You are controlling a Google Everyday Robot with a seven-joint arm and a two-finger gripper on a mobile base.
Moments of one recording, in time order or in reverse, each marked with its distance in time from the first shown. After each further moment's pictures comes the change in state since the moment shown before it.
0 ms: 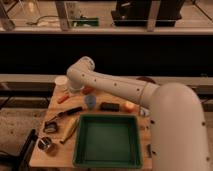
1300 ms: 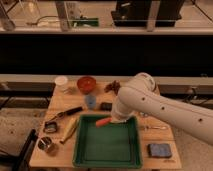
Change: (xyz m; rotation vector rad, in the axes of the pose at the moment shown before) arm 0.141 0.201 -0.162 -0.102 0.120 0.355
